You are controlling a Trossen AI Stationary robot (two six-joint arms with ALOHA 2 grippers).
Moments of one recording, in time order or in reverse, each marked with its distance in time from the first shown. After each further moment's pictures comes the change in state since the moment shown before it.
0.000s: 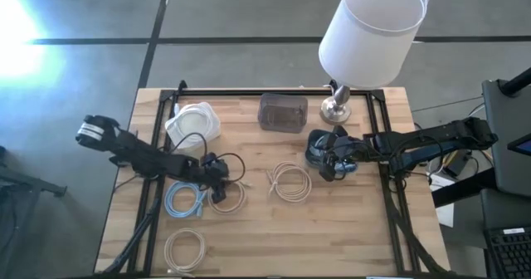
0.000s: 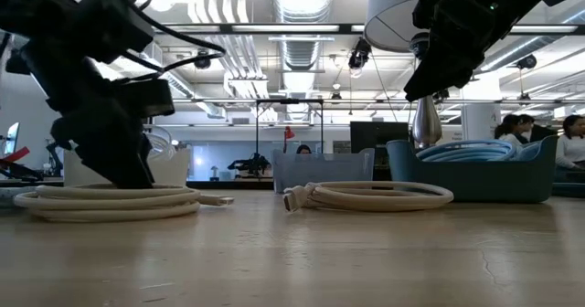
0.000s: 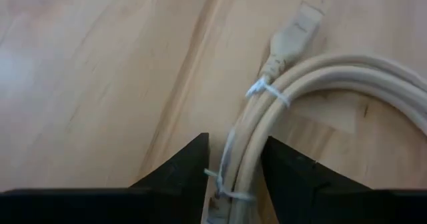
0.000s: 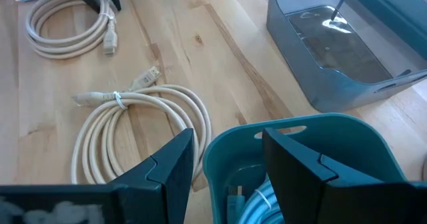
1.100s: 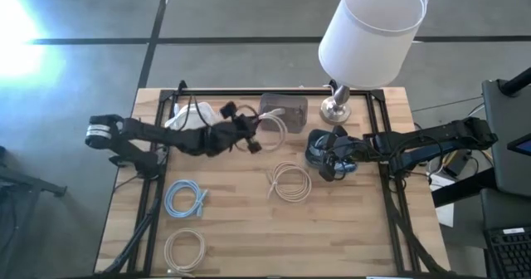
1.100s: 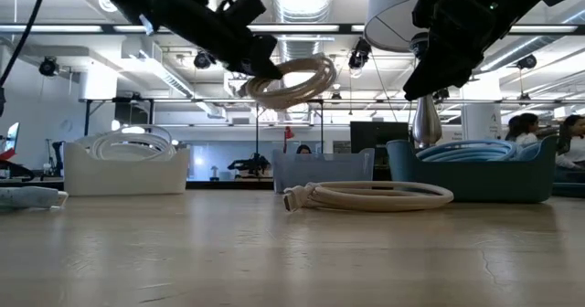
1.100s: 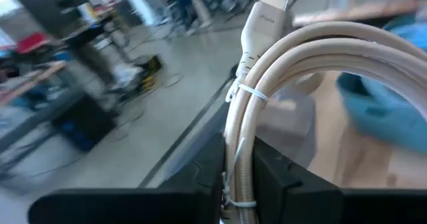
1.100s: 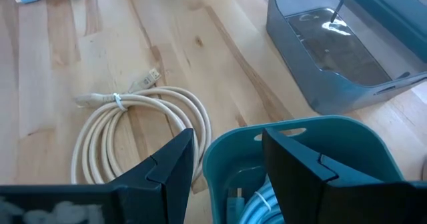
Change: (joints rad) left arm 0.330 0.038 0.388 0.377 -0.377 0.741; right arm 0.000 0.000 0.000 0.006 0.002 -0.004
